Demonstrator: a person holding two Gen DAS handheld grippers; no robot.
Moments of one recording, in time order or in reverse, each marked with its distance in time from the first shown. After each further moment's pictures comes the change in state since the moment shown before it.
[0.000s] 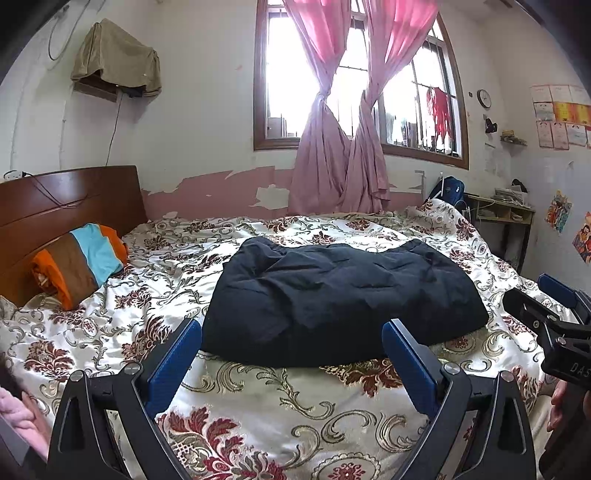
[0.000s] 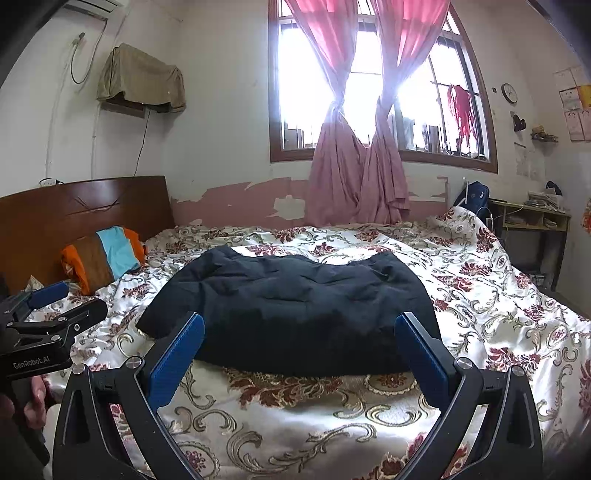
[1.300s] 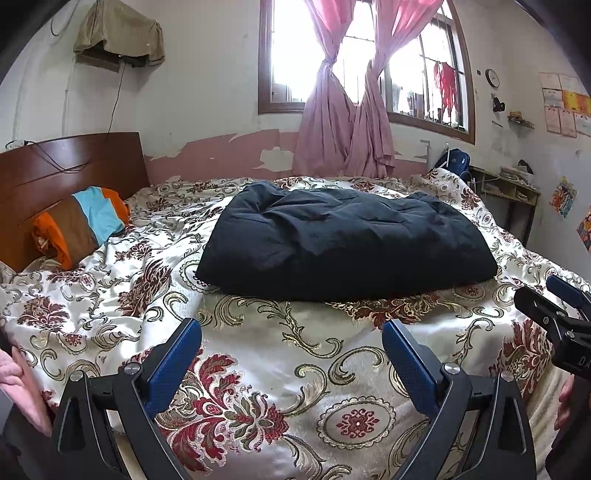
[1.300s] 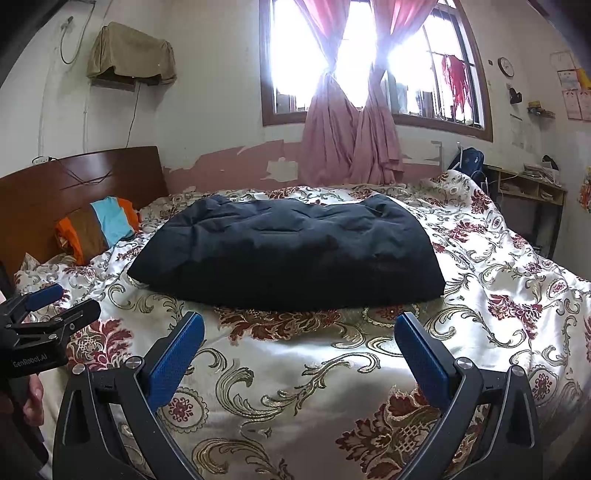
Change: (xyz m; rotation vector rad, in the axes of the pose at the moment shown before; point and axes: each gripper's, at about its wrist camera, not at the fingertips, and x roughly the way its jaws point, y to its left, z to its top) left arm 0.009 0.003 -0.065 -0.017 0.119 0.010; right arm -0.001 -0.008 -0.063 0.020 0.121 -0.019
